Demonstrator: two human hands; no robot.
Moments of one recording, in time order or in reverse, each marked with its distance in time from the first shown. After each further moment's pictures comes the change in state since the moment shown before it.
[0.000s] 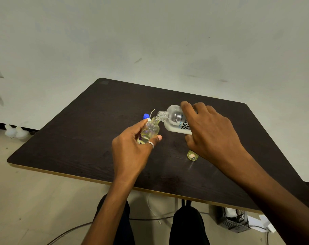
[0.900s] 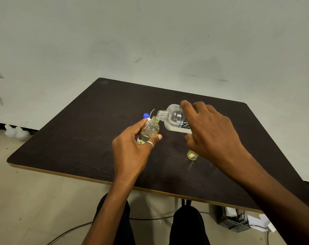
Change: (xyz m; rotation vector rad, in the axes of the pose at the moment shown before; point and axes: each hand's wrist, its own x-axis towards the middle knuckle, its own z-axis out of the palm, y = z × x) left_hand -0.003 0.005 -0.001 0.033 -0.007 0.024; right_hand 0.000 0.000 0.000 -0.021 0.016 0.007
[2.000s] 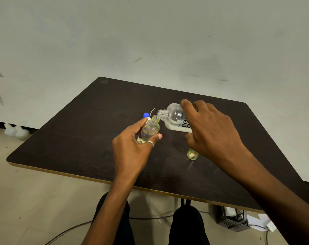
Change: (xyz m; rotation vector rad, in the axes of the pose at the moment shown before) left_hand 0.001 0.000 0.001 0.004 0.016 0.005; right_hand 0.002 0.001 0.001 -0.014 0.003 -0.007
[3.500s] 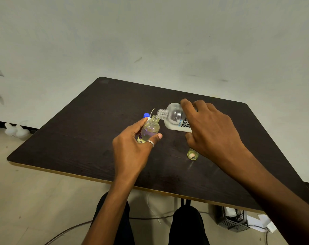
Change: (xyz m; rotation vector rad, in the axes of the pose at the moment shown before) left_hand 0.000 -0.001 0.000 0.003 -0.004 -0.016; right_hand 0.001 -0.001 -0.002 0.002 0.002 -0.004
